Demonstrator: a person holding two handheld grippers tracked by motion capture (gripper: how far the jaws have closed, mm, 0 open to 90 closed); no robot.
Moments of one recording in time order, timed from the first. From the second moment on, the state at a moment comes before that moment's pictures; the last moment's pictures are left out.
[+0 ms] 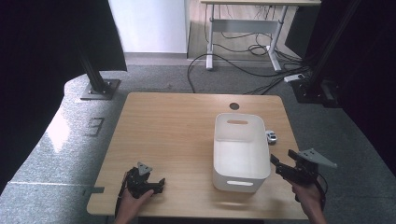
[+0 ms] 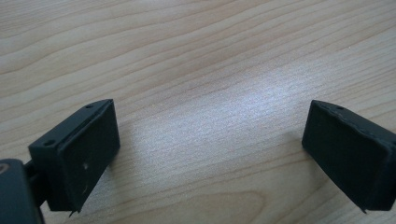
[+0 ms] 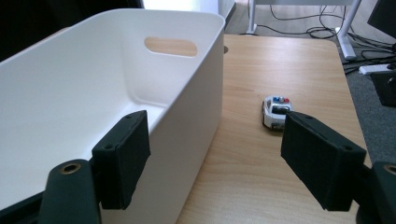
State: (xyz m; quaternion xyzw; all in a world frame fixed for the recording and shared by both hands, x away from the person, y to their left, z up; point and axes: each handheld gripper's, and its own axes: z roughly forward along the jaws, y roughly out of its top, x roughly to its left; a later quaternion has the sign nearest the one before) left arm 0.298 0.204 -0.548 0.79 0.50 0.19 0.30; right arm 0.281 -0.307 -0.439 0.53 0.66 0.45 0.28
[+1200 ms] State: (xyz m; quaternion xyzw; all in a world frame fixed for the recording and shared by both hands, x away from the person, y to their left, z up) left arm 0.298 0.204 -0.548 0.79 0.50 0.19 0.30; right arm 0.318 -0.281 -0.446 0.52 0.68 0.44 0.27
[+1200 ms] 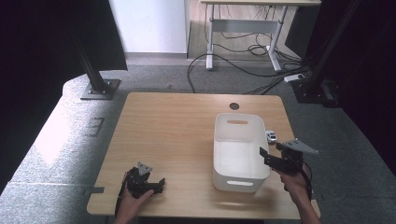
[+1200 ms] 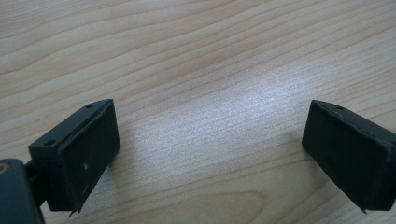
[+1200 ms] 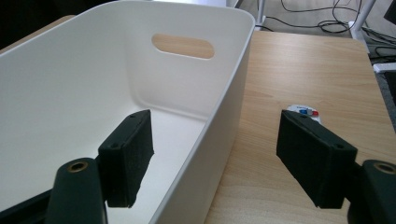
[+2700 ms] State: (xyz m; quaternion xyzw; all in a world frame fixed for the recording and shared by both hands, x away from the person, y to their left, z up) left arm 0.298 0.204 -0.548 0.79 0.50 0.19 0.30; right arm 0.319 -0.268 -0.452 0.53 0.70 0.43 0.22
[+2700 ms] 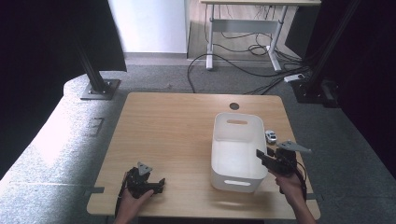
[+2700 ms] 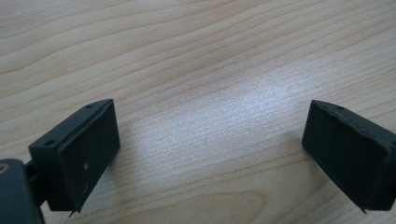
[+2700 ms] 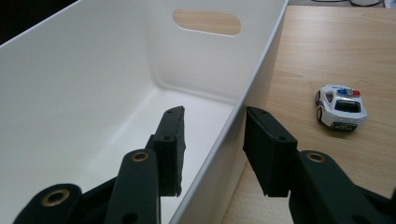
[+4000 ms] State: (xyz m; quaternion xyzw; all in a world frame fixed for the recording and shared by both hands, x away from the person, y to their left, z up) left arm 0.298 0.204 -0.548 0.79 0.50 0.19 0.30; right arm 0.327 -0.239 -0.451 0.52 0.70 0.43 0.22
